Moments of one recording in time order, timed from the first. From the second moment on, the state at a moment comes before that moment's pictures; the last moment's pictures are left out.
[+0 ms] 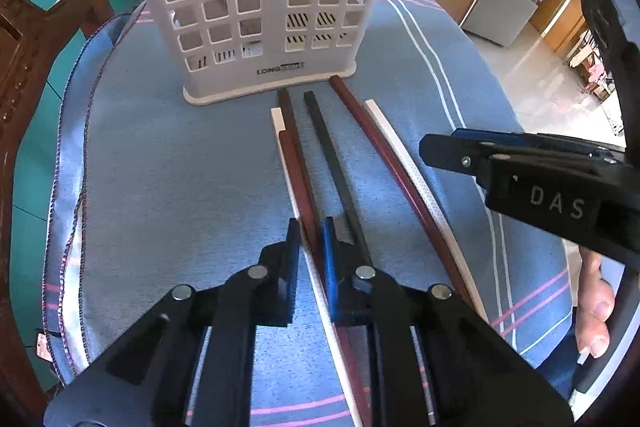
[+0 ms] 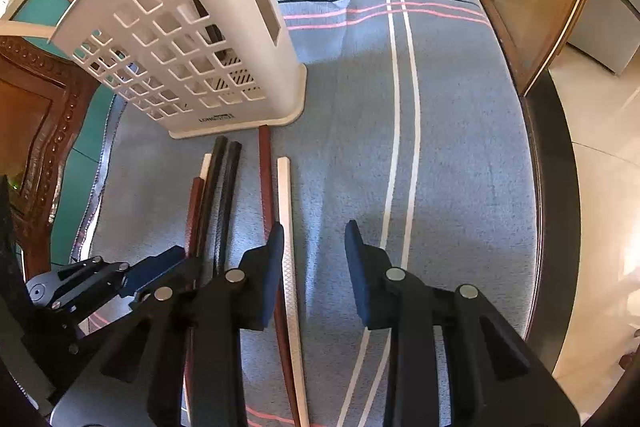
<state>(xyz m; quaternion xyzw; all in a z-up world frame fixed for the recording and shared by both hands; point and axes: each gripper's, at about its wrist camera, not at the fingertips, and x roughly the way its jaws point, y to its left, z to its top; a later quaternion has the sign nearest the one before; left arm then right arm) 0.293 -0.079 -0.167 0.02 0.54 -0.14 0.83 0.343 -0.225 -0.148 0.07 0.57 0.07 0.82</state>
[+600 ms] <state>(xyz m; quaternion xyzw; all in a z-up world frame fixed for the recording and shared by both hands) 0.296 -0.039 -0.162 0.01 0.55 -0.07 0.83 0.347 -0.209 -0.164 0.01 0.57 0.05 0.82</state>
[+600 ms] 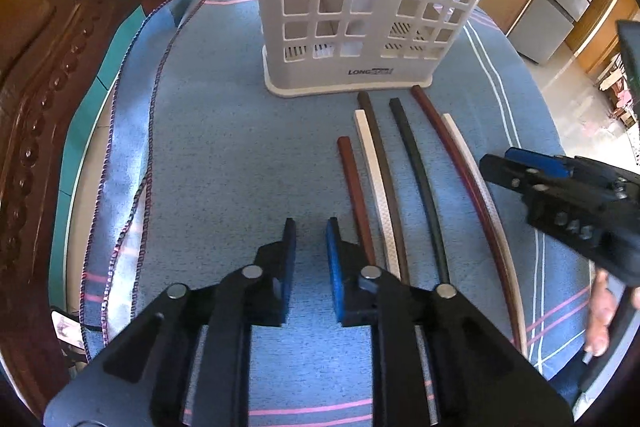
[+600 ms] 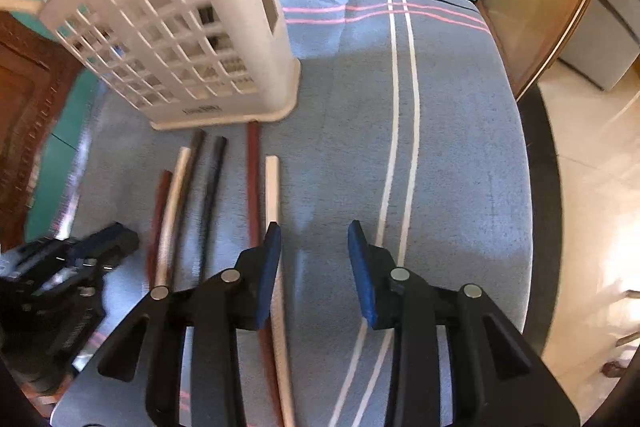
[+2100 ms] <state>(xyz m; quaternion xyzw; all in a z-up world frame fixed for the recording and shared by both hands) 0.321 -0.067 -0.162 0.03 0.52 -0.03 0.85 0.334 -0.178 -0.172 -0.08 0.53 0.03 0.84</state>
